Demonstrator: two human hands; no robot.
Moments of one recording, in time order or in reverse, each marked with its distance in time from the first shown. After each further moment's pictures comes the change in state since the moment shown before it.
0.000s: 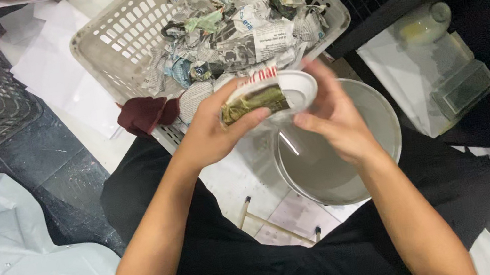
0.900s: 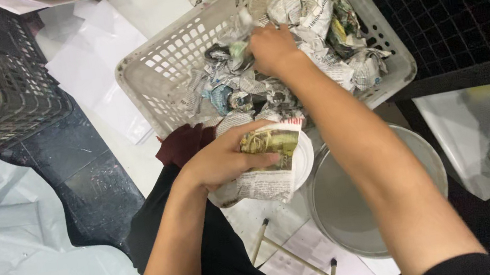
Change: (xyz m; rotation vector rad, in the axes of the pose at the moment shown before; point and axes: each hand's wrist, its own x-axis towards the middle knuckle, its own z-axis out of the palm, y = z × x) left_hand 0.027 -0.029 -0.078 -0.262 -0.092 -0.552; right_hand 0.326 0.076 0.065 -1.730 -0.372 -0.264
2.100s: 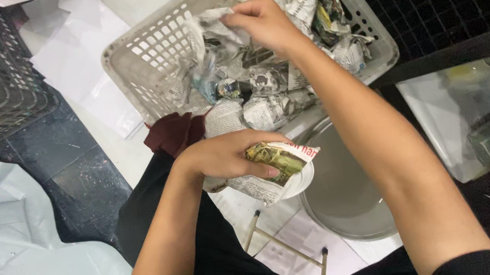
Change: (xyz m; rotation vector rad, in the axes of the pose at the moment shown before) left_hand 0.002 -0.004 0.014 0.356 -0.383 0.060; right_hand -0.020 0.011 -0.015 1.228 0.118 0.249
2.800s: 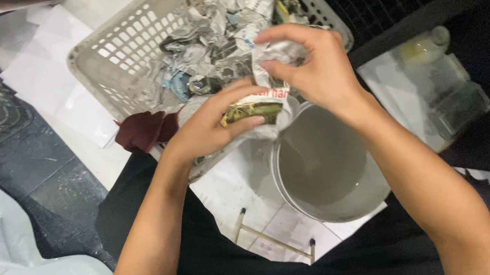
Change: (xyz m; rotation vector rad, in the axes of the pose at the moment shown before) left_hand 0.023 0.009 0.013 0.245 0.405 0.408; right_hand -0.215 -0.101 -0.056 -0.372 0.231 -0.431
